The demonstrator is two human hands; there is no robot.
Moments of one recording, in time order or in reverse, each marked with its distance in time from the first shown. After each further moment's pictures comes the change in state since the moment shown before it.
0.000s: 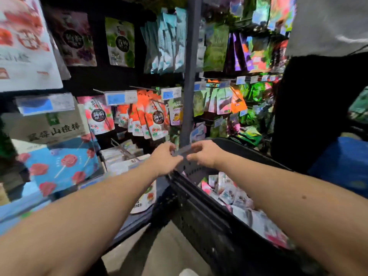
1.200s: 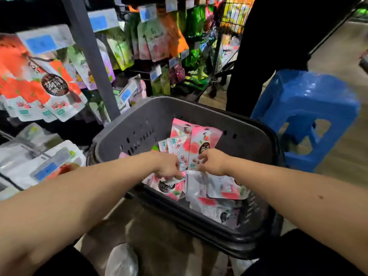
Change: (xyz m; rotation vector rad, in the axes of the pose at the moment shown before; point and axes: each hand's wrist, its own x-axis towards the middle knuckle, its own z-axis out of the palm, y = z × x) left_hand 0.061 0.061 0.196 0.625 -1.045 0.233; right_hand -0.057 0.214 -0.034 -0.179 -0.139 0.491
